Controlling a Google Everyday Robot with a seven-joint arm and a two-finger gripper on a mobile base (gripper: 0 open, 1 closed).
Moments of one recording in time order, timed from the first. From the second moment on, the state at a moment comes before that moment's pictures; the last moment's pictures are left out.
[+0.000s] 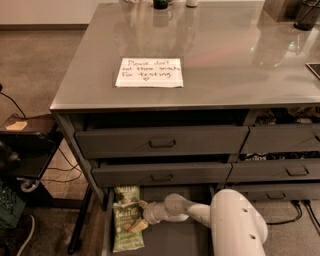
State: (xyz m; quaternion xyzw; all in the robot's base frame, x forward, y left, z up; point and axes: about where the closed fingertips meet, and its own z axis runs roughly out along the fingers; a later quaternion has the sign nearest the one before) arm 0.546 0.127 0.130 -0.55 0.70 0.33 0.30
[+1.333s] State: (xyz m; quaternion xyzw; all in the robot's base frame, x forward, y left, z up) arm 0.527 0.119 0.162 -0.54 0.72 0.32 0.31
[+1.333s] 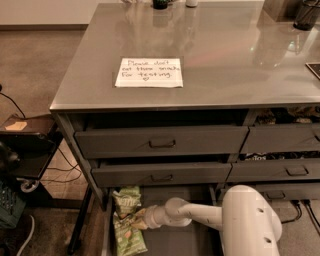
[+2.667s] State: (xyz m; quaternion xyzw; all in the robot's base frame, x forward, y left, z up) arm 0.467 0.039 0.301 -0.55 0.74 0.22 0.32
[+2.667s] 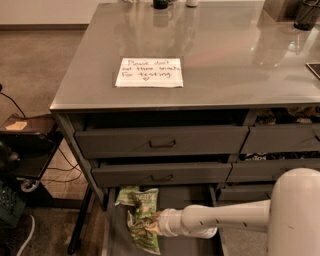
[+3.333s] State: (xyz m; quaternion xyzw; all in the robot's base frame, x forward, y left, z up) arm 0.448 0.025 0.353 -0.54 0.74 0.19 0.36
